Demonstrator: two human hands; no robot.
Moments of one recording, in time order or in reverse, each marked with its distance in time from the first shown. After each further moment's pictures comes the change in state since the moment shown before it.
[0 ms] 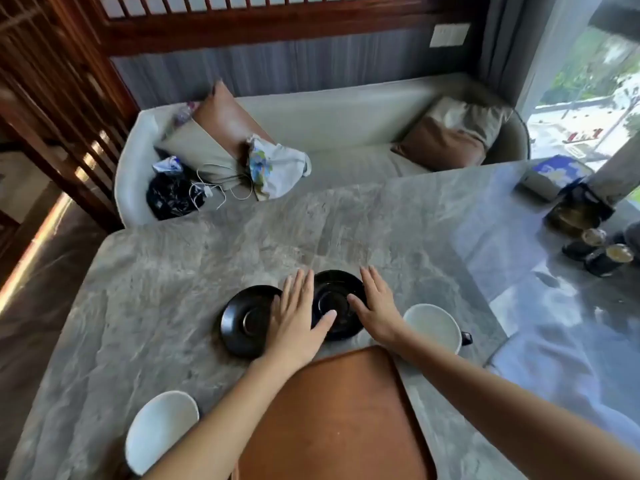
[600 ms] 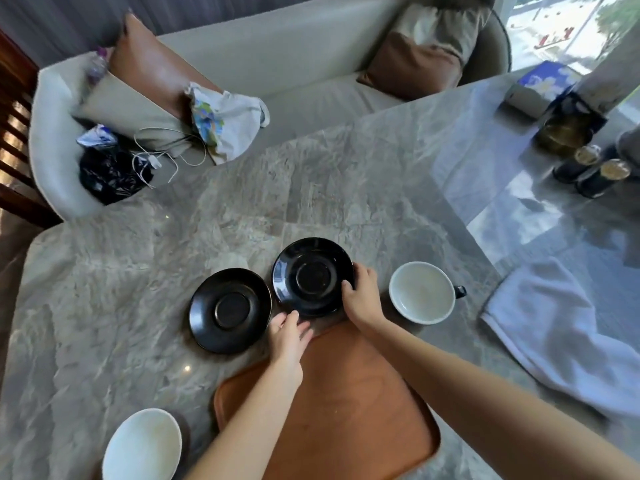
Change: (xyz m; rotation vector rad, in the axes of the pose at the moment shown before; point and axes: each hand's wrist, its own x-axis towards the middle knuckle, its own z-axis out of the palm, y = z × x) left_hand 0.005 -0.010 0.074 -1.330 0.107 -1.028; right_hand 0.009 0.034 0.052 0.362 0.204 0.416
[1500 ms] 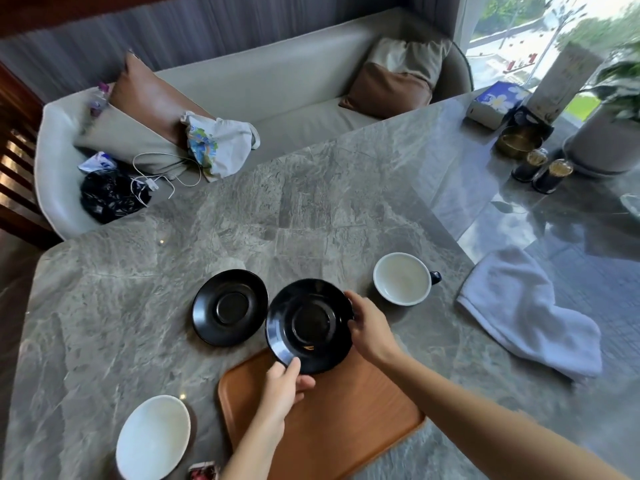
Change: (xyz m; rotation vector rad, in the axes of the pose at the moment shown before) left_hand -0.053 -0.038 -0.077 0.589 -0.180 0.079; right_hand -0.076 0.033 -0.025 -0.168 -0.047 -0.223
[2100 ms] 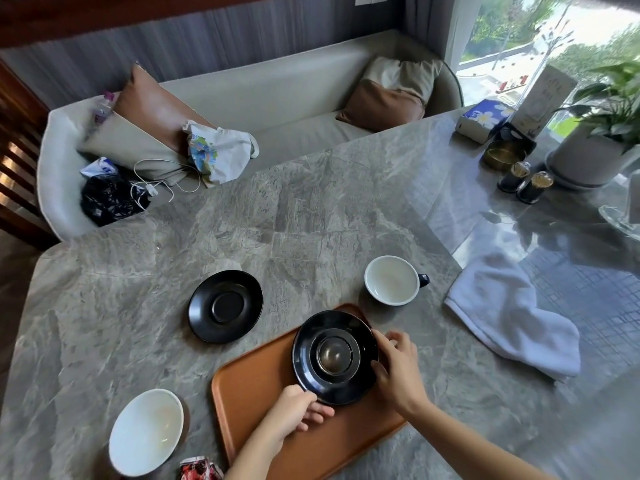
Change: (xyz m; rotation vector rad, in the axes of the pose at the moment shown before) left_hand -0.014 -0.020 0.010 0.371 -0.346 -0.083; right_hand -0.073 0.061 -0.013 -0.153 0.110 0.056
